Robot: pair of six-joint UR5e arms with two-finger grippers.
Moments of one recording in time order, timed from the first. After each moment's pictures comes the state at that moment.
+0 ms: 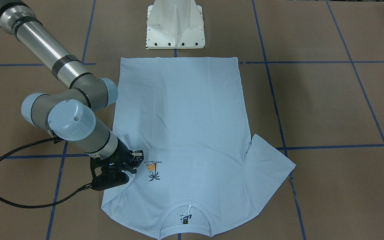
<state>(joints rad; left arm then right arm) -1.56 -1.60 -1.72 -1.85 -2.39 0.01 0.84 -0.71 1.07 -1.06 2.13 0.90</state>
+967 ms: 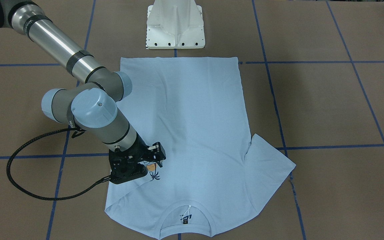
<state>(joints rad) -1.56 -1.61 -1.71 -1.88 -2.41 0.01 0.81 -0.69 1.10 -1.01 2.05 0.94</state>
